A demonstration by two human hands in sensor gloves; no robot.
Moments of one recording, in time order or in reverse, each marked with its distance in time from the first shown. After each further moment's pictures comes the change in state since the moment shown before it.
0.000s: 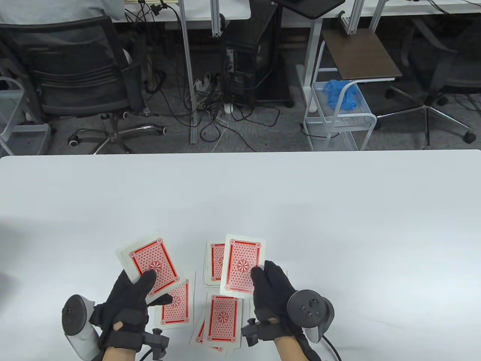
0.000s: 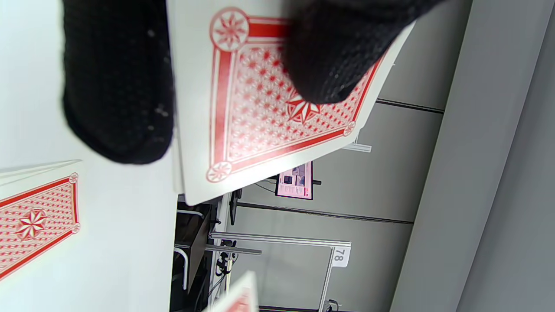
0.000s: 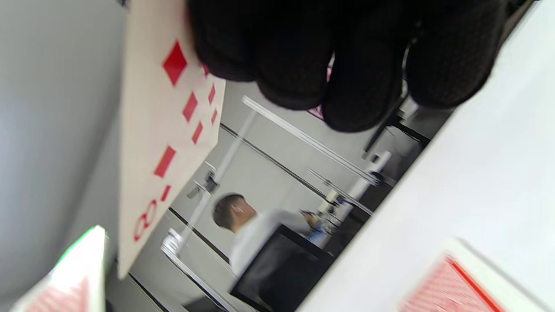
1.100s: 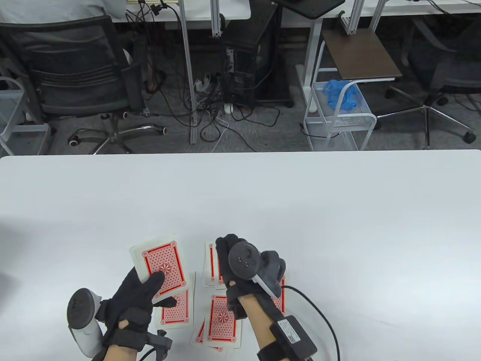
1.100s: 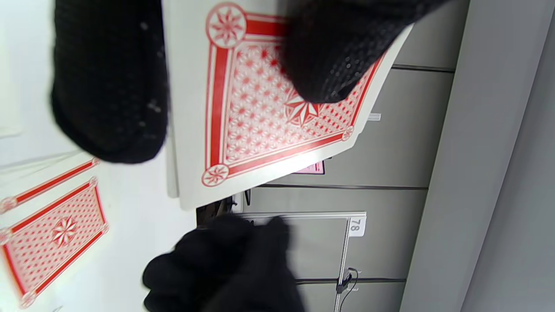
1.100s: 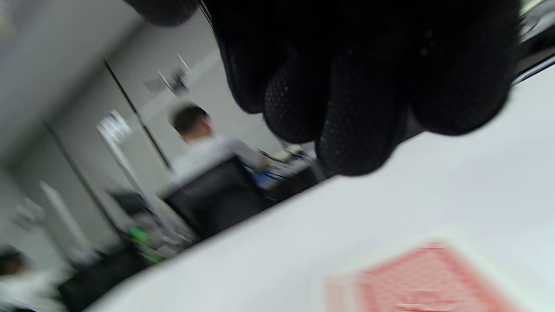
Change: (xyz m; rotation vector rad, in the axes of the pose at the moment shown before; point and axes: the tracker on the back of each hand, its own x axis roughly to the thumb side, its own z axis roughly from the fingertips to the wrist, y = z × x) left_hand -0.001 -0.019 -0.004 -0.099 0.022 -0.122; right_hand 0.060 0.053 -0.053 0.173 -0.057 0.247
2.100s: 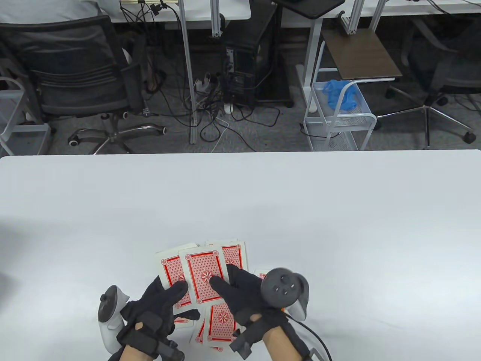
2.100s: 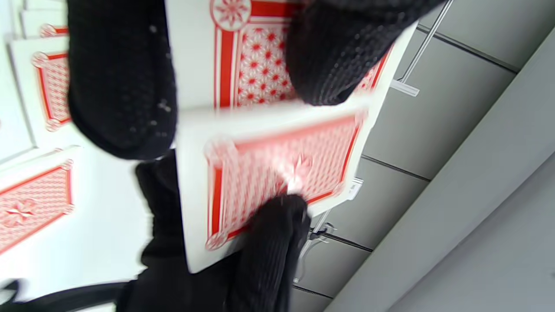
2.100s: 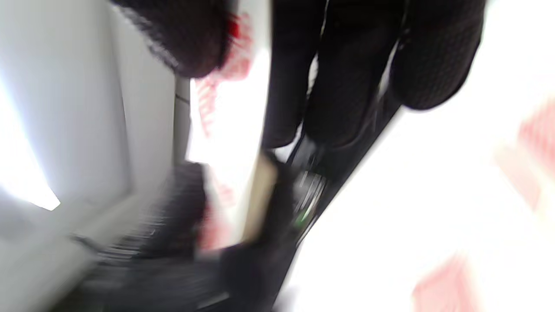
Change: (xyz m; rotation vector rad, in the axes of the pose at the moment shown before) left_hand -0.024 -0.031 -0.003 -0.240 0.099 0.315; right_hand -0.032 -0.017 0.029 0.428 -0.094 -0.694
